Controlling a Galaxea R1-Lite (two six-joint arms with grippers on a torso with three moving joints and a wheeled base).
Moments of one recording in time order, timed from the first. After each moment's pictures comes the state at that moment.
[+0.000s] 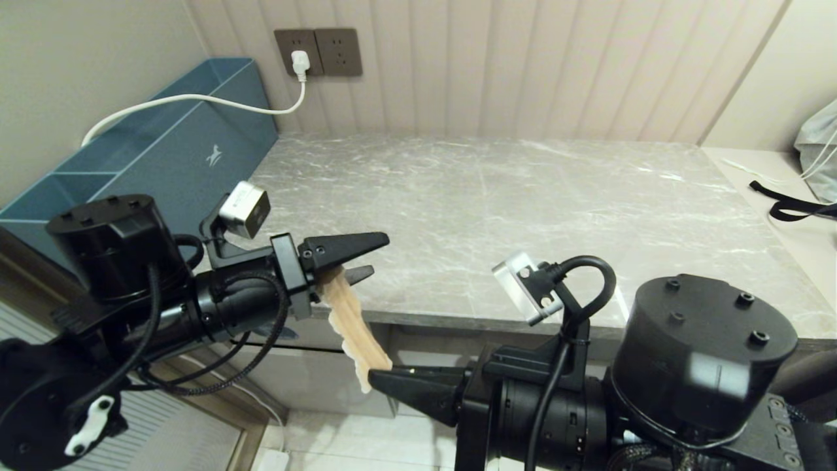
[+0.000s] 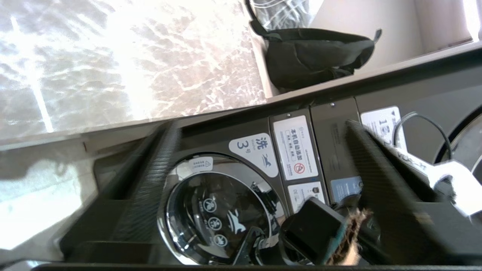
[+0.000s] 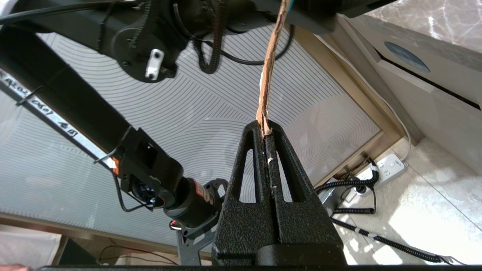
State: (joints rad) left arm -0.43 1.61 -0.64 -1.01 -0.63 -0.86; right arm 1.00 1.70 -0.69 -0.98 0.25 0.50
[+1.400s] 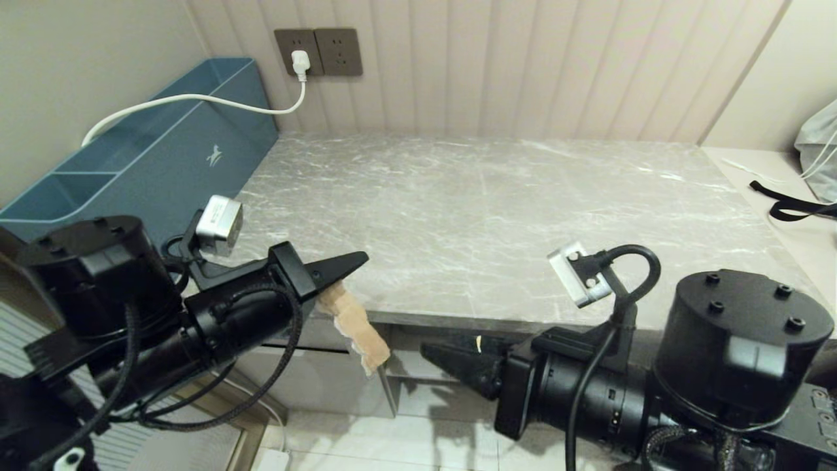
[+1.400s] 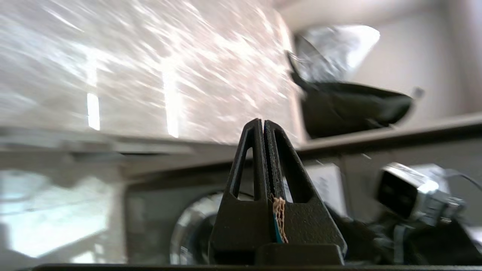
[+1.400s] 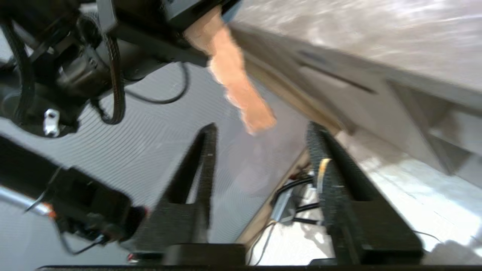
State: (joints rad) left arm -0.53 1.55 -0.56 -1.01 -0.25 -0.85; right arm 0.91 1.62 -0.62 -0.92 0.08 0.52
